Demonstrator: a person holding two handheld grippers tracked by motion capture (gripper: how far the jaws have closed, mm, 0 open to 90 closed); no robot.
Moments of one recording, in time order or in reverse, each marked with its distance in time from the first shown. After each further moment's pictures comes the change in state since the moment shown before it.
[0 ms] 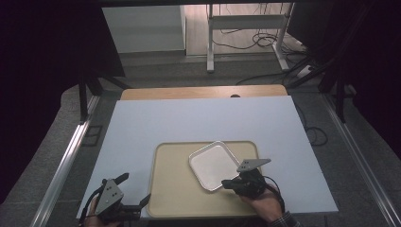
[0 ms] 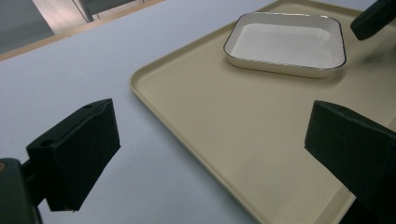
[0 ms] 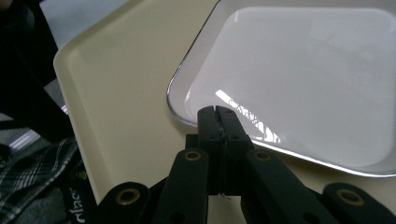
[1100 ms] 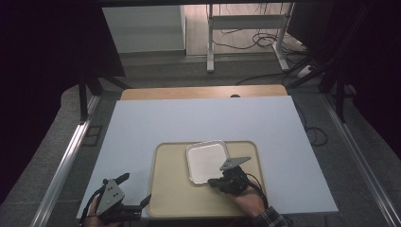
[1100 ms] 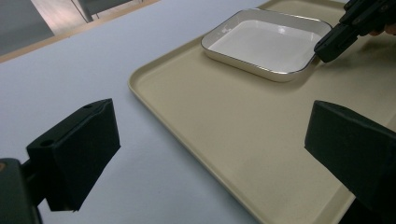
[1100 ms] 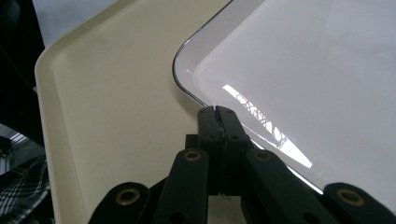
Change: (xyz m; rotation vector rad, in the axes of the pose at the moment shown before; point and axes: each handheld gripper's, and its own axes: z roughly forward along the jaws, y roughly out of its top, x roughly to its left) left arm -0.002 0.001 0.001 0.007 0.003 0.018; right arm 0.002 0.015 0.046 0.016 0.025 -0.019
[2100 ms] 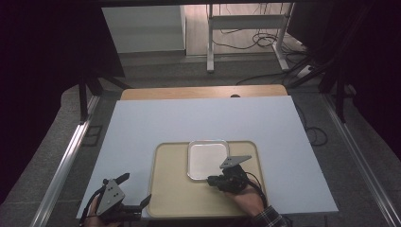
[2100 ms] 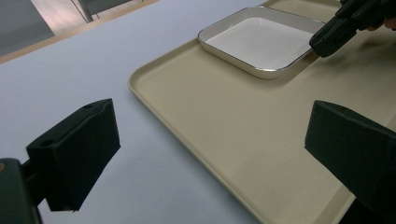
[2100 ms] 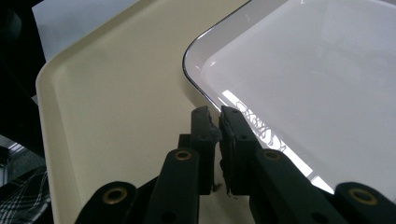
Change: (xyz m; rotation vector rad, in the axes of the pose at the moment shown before) left arm 0.000 0.000 0.000 0.000 0.001 0.002; right arm 0.000 0.004 -0.002 -0.031 -0.006 0.010
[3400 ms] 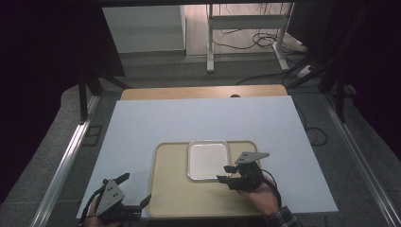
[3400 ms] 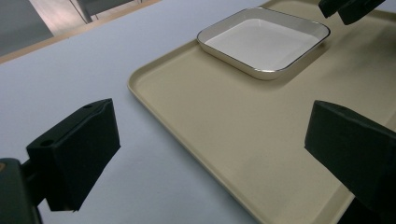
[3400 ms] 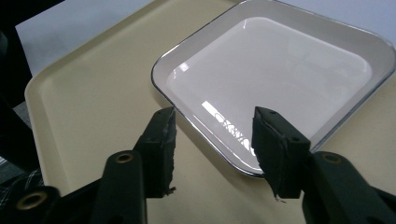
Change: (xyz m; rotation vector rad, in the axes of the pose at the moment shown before) left arm 0.000 0.000 0.000 -0.004 -0.005 -0.002; right arm -0.012 0.000 -0.042 -0.064 -0.090 0.002
